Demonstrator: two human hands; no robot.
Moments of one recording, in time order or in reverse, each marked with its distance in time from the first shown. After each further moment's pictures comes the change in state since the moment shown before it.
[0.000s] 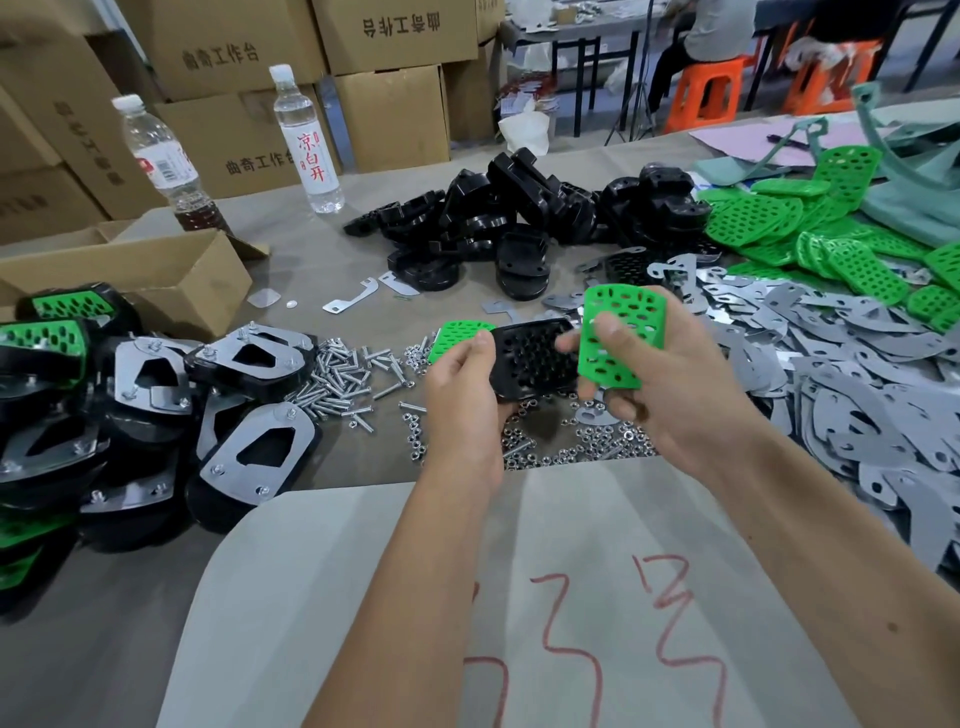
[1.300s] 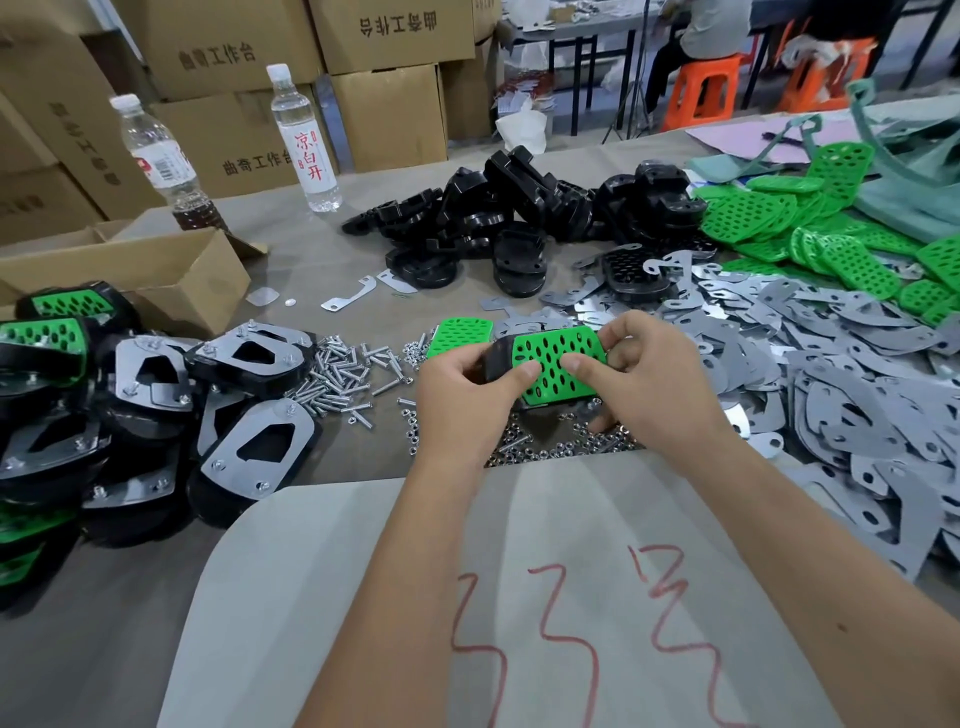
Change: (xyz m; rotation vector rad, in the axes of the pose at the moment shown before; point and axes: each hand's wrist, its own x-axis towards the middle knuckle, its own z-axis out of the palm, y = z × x) left_hand -0.002 0.000 -0.015 0.458 -0.146 0.196; right_hand -0.001 0.013 0.001 -0.650 0.188 0.013
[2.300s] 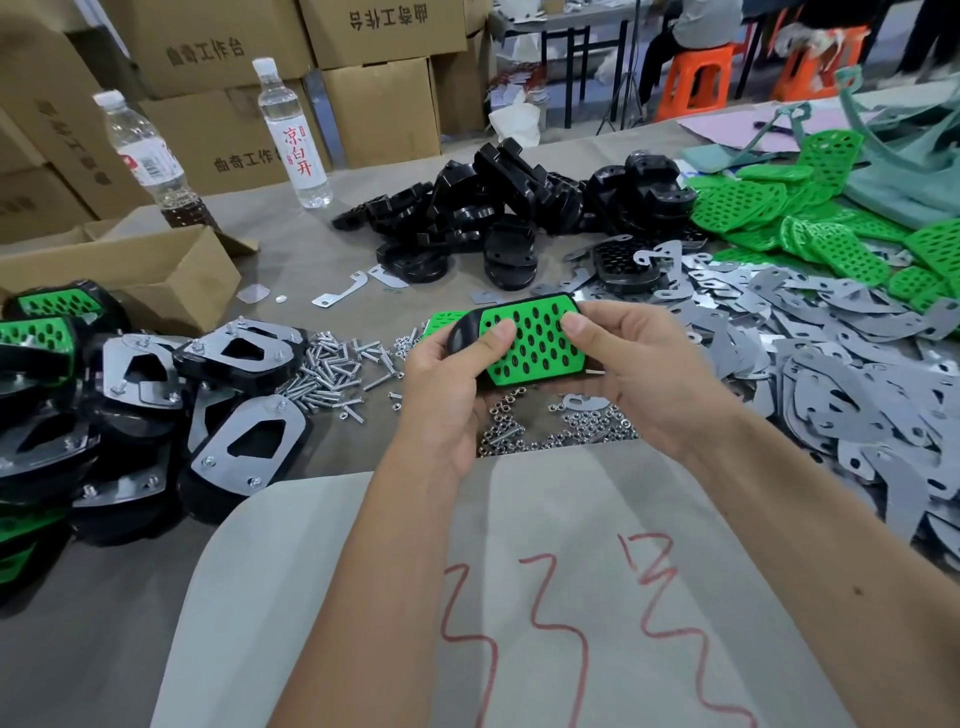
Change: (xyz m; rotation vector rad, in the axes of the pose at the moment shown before) left_hand -0.001 0.015 -0.004 -0.448 -0.094 -0.191; right_hand 0.003 -0.002 -0.005 0.600 -0.324 -0.011
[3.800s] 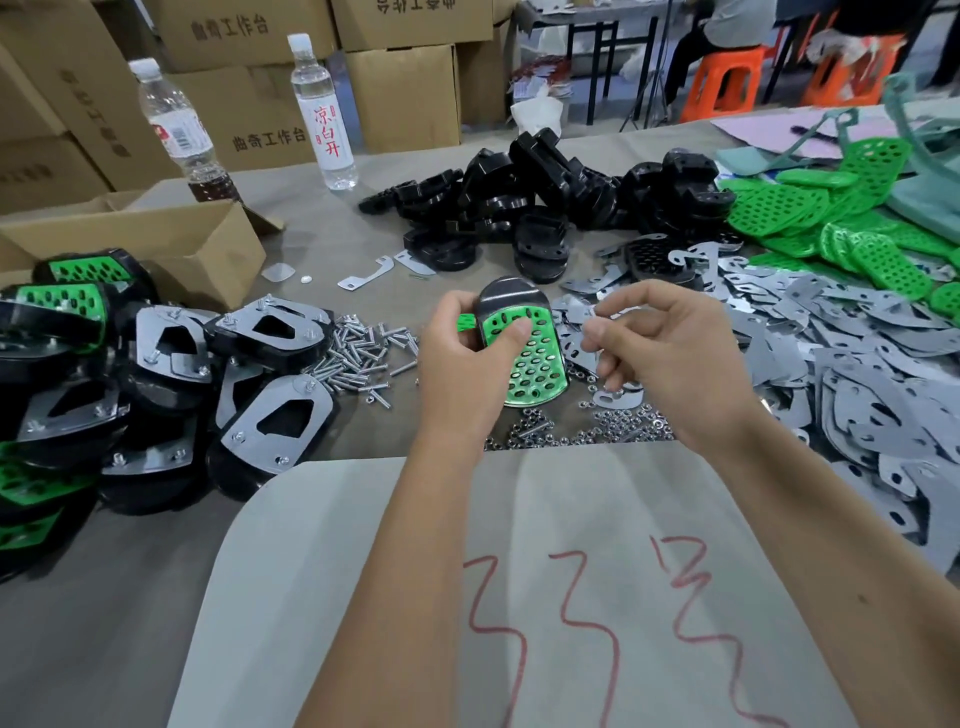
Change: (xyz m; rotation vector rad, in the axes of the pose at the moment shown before) left_hand 0.004 0.002 -0.010 0.380 0.182 0.266; right_hand 0.006 -0.003 0.007 -0.240 0.191 -0.150
